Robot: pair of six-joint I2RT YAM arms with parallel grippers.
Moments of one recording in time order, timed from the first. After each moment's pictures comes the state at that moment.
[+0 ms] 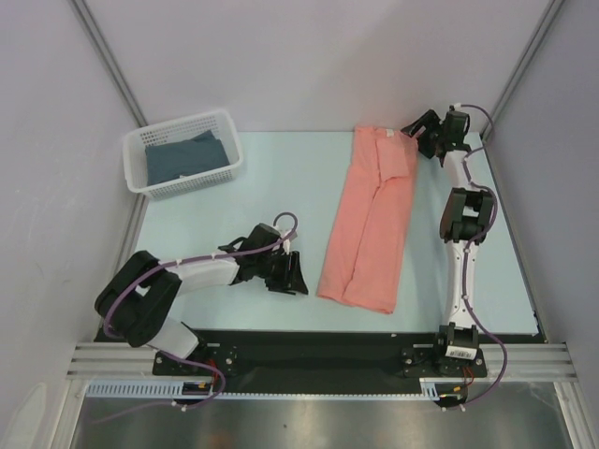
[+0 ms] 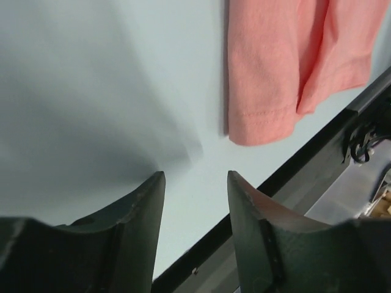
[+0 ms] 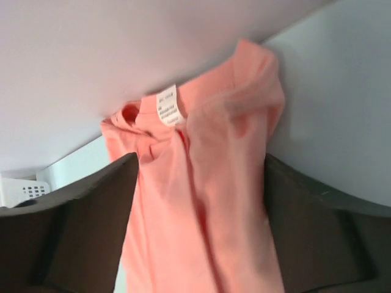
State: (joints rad) left arm -0.67 1.51 0.63 -0.10 0.46 -0.62; right arm -0.14 2.83 2.55 -0.15 -0.40 0.73
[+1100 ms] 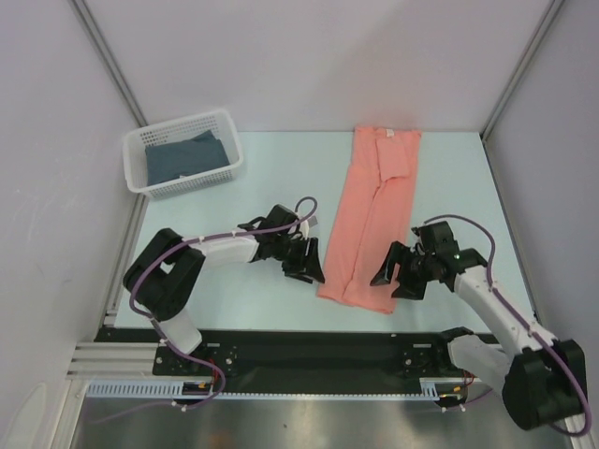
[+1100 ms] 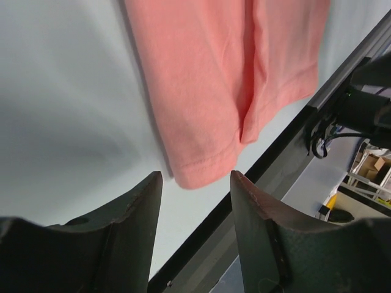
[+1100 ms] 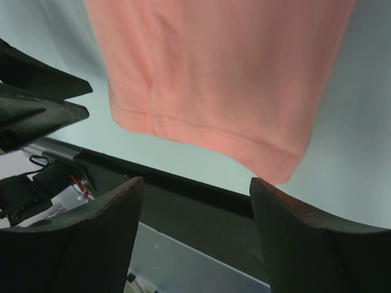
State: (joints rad) left arm -0.67 1.69 0.89 -0.20 0.59 -0.55; right arm 0.25 1.05 0.64 -0.70 -0.44 0.64
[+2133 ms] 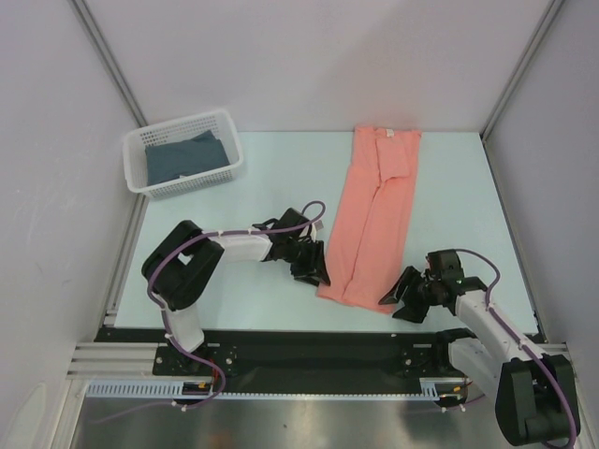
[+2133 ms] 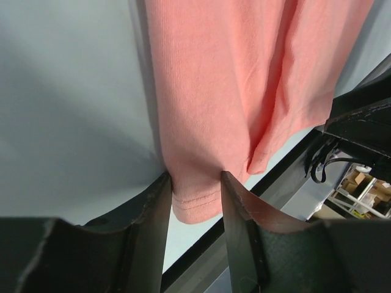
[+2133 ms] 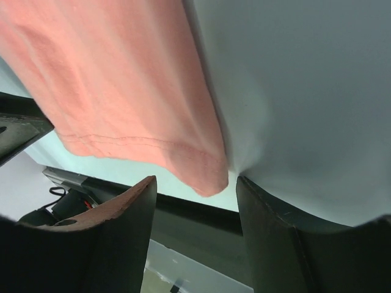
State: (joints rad) left arm -0.72 1.82 0.96 -0.19 0.54 -0.68; right arm 0.14 0.90 0.34 -0.60 -0.45 0.79
